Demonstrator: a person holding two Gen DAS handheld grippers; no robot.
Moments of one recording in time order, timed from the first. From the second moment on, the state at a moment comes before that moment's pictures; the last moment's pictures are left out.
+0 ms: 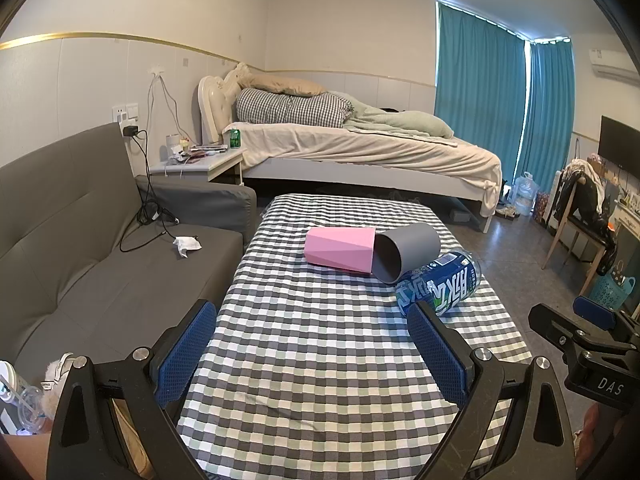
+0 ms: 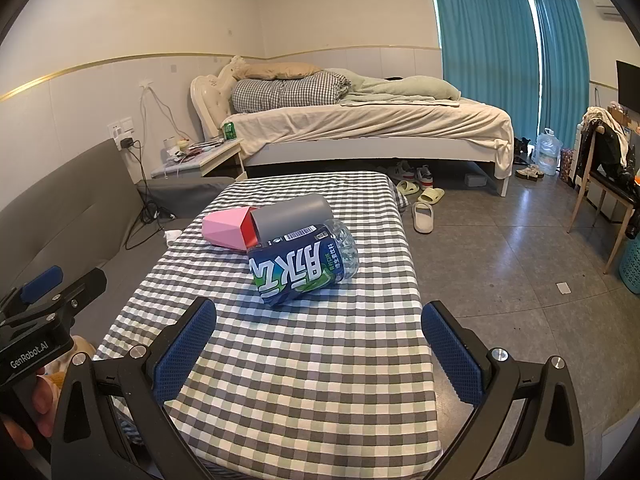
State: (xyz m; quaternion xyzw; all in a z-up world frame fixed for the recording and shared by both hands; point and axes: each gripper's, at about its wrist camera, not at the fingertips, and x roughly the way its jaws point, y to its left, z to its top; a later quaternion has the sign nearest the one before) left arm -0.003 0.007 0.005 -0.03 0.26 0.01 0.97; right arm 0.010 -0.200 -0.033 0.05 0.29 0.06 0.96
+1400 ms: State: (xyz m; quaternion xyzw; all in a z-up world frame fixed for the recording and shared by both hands) left arm -0.004 0.008 0.004 -0.03 0.26 0.01 0.96; right arm 0.014 -0.194 -0.036 0.04 0.30 0.07 0.95
